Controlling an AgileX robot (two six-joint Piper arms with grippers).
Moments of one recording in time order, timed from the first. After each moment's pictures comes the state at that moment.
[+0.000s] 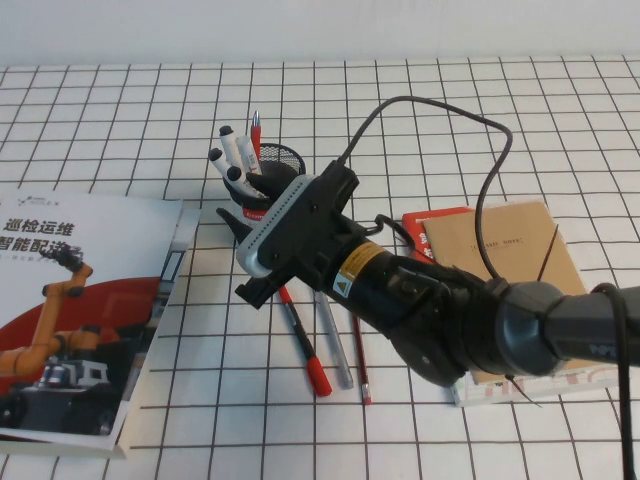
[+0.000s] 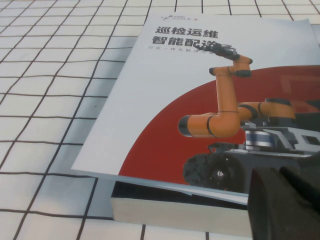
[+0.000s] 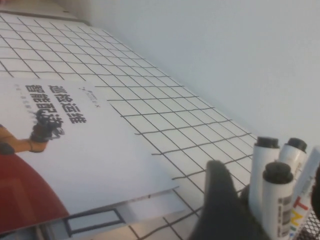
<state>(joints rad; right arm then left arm) 0.81 1.99 -1.12 -0.07 -0.79 -0.30 0.09 -0.01 0.03 -0.07 0.38 0.12</state>
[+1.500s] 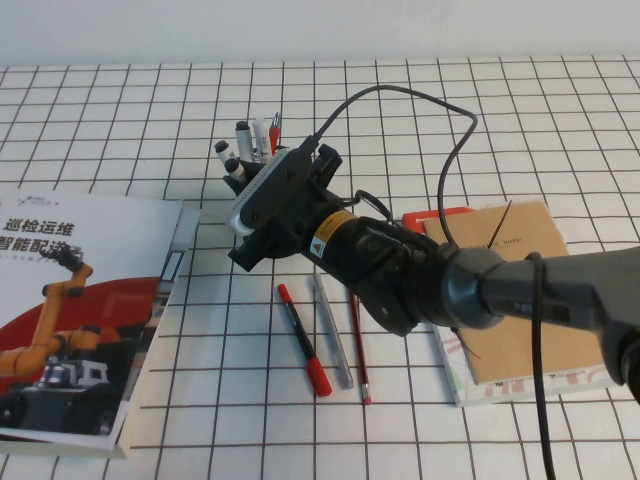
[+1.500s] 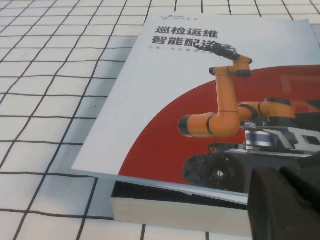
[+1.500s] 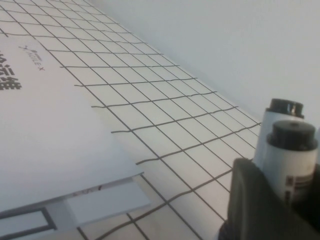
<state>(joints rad) 0.75 2.20 -1.42 -0.08 -0.65 -0.30 0.09 -0.01 0.03 -0.07 0.38 0.12</state>
